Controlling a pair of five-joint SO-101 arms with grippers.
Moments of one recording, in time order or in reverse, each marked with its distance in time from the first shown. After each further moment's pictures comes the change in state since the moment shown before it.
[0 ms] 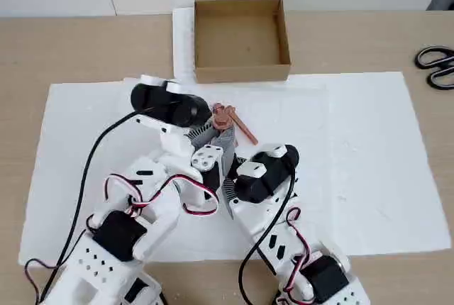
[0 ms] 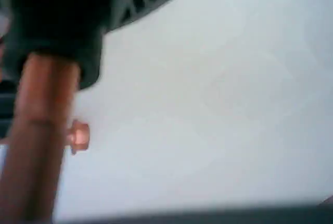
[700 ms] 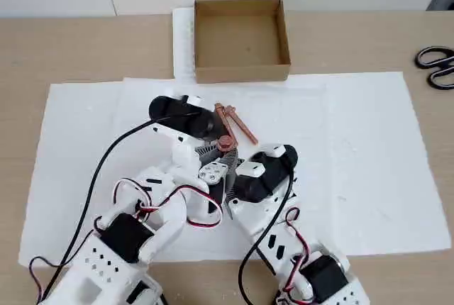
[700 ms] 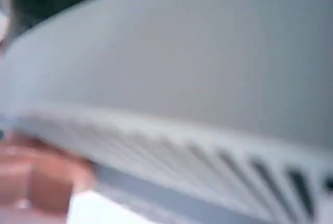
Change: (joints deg) left arm 2.6 -0.2 4.2 4.3 0.0; right arm -0.1 0.0 0.1 0.0 -0.2
